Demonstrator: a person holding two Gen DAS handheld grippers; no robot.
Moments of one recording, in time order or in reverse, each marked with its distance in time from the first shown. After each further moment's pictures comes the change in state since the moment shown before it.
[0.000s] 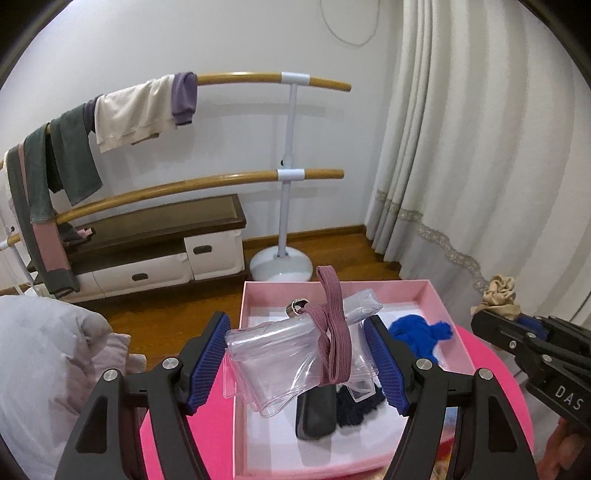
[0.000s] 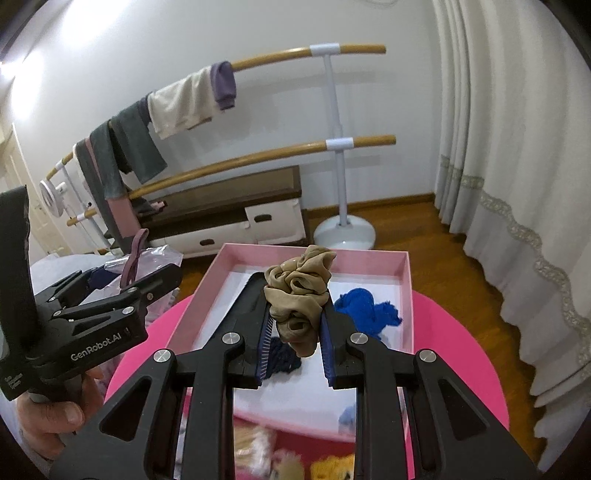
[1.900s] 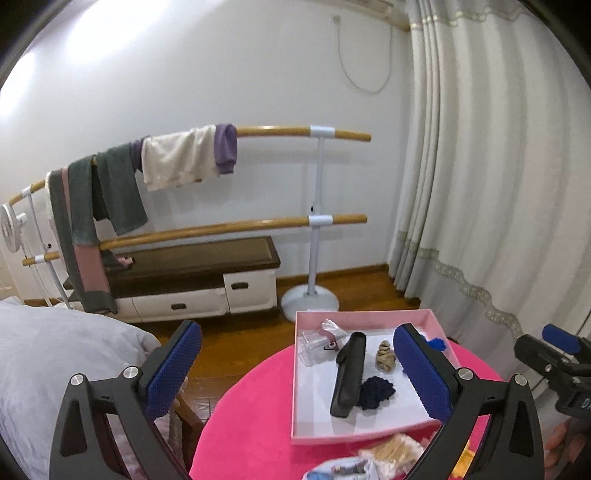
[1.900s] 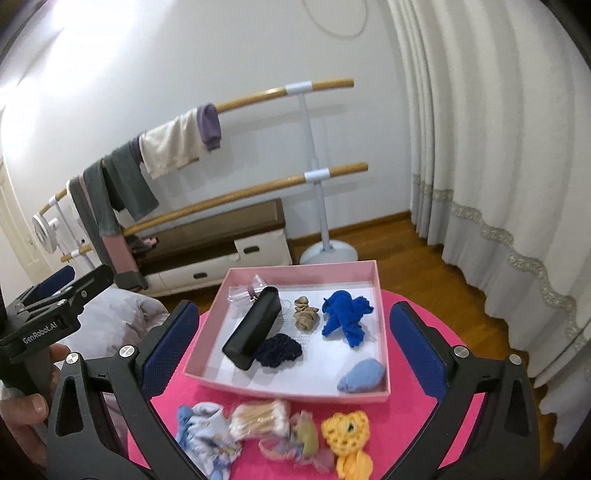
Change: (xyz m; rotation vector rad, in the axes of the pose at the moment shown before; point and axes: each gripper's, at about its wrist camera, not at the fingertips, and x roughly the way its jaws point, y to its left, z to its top) left arm -0.054 0.018 0.023 -0.006 -0.183 0.097; right arm -0.112 0.017 -0.028 0.084 -0.158 -0.072
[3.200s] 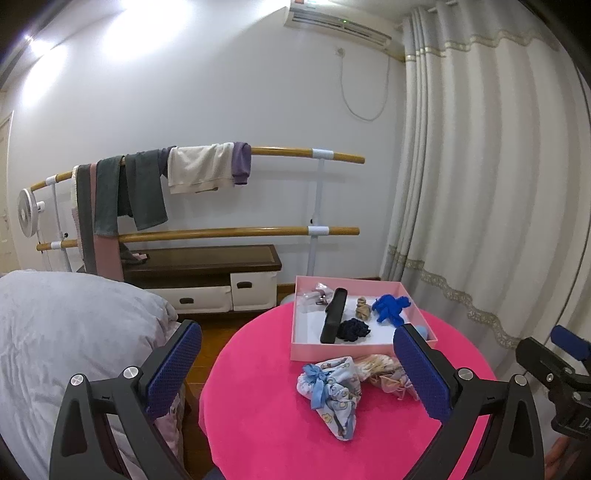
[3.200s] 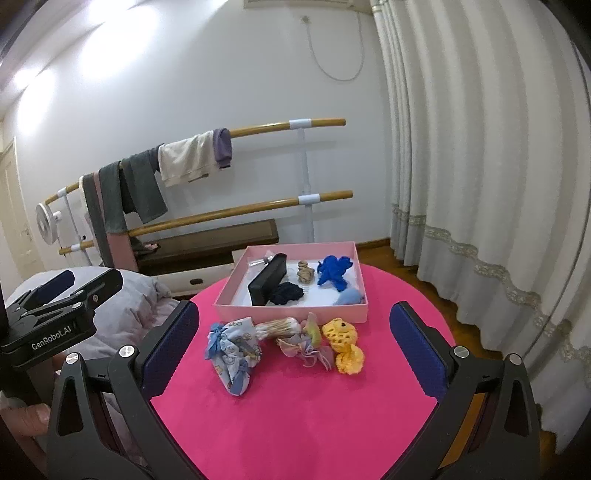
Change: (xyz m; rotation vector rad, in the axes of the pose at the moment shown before) left arm -0.287 0.019 -0.170 -0.046 -0.085 -0.002; right arm -0.155 0.049 -0.120 -0.073 -0.133 -0.071
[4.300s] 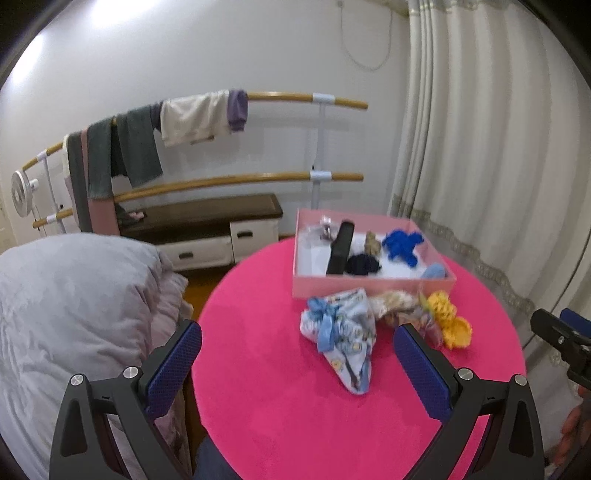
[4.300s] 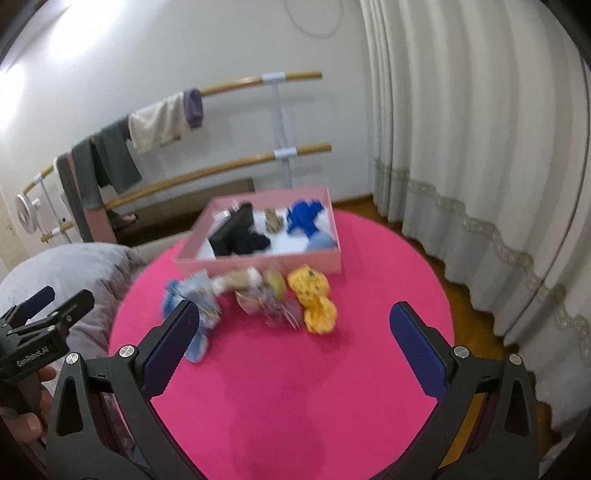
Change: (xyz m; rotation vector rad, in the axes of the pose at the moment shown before) left arm 0.059 -0.005 -0.022 0.027 0.213 0.008; right arm 0.047 -0.045 -0.042 0.062 0.183 -0.061
